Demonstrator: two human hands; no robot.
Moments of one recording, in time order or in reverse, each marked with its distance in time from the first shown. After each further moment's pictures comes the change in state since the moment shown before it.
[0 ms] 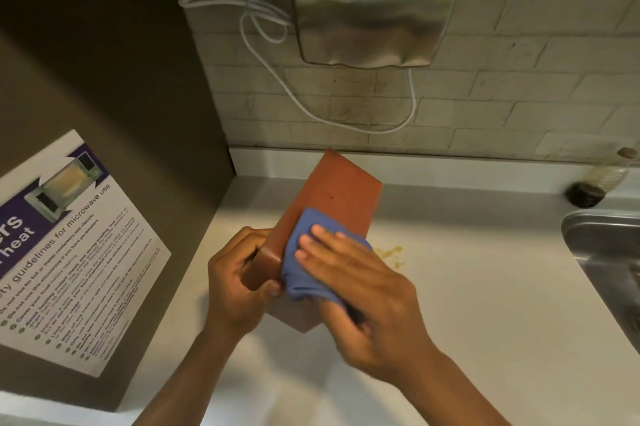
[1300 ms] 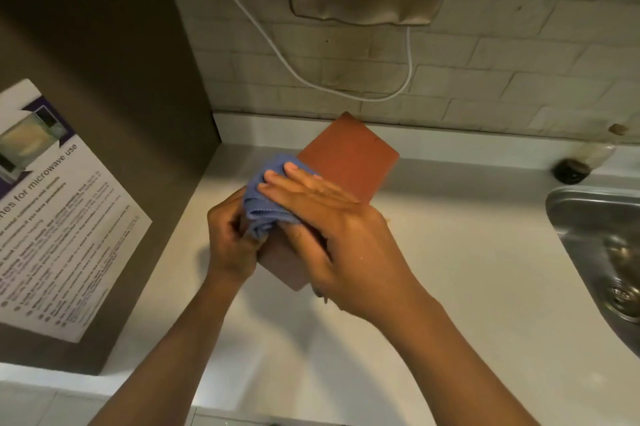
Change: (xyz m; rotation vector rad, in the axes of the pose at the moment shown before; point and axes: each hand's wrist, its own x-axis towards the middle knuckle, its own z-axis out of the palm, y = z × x) left_hand 0.012 -0.017 0.022 -0.149 0.027 -0.066; right_hand 0.039 -0.004 -0.003 -0.043 -0.217 0.128
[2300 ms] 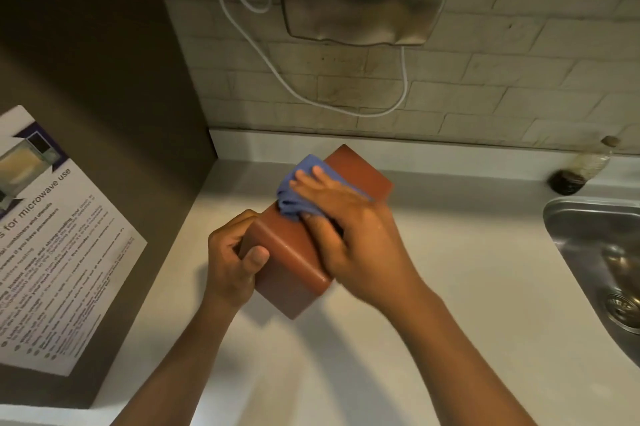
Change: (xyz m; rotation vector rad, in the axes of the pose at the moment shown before) left_hand 0.004 -0.013 -0.007 -0.045 -0.016 -0.081; right_hand 0.014 0.040 0.003 0.046 0.025 0.158
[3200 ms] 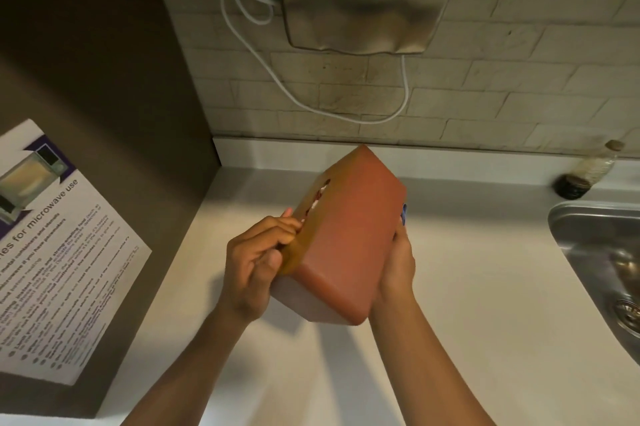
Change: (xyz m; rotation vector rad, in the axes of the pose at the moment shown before) left_hand 0.002 0.002 0.016 0.230 -0.169 0.230; right_hand -0.011 0.040 0.032 1.386 0.755 1.176
